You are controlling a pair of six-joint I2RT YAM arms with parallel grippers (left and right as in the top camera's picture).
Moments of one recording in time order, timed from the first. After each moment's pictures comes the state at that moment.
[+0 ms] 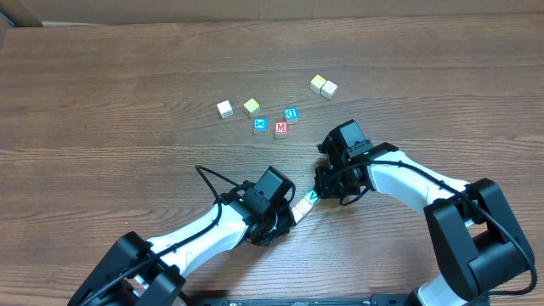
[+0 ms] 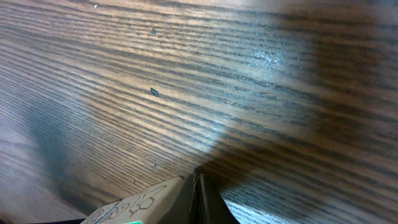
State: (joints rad) left arm -0.73 1.55 0.66 -0.36 0.24 -1.12; right arm 0.44 1.77 0.91 -0.49 -0.40 0.35
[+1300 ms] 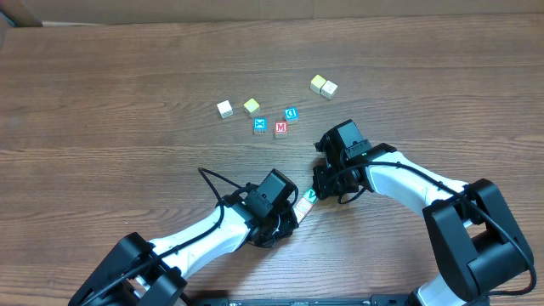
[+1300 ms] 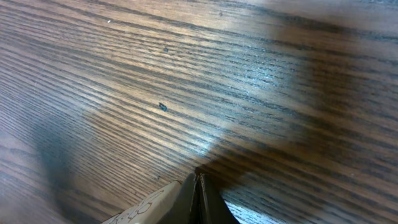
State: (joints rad) left arm -0.75 1.55 0.66 -0.34 0.25 -1.15; right arm 0.46 1.77 0.91 -0.46 -0.38 0.33
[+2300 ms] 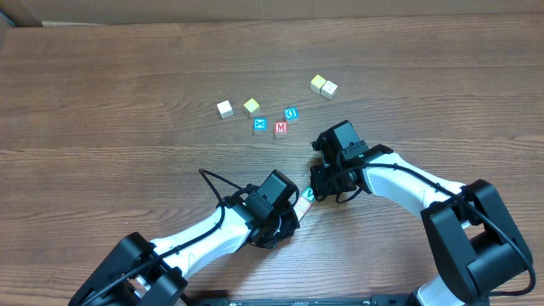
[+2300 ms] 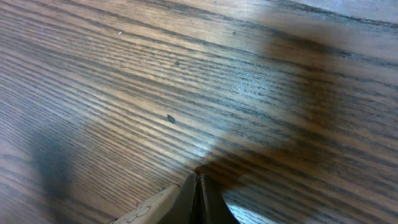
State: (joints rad) left arm -0.76 1.55 0.65 -0.32 0.26 -1.18; right arm 0.48 1.77 0.91 -0.43 -0.34 0.33
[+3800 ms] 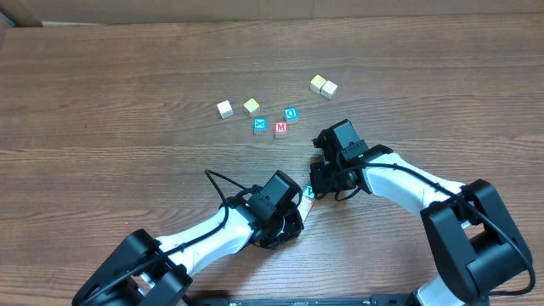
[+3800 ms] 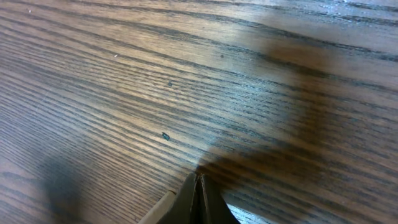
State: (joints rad) left arm -0.77 1.57 0.65 -0.28 0.30 -1.18; right arm 0.48 1.77 0.91 -0.40 -0.31 0.37
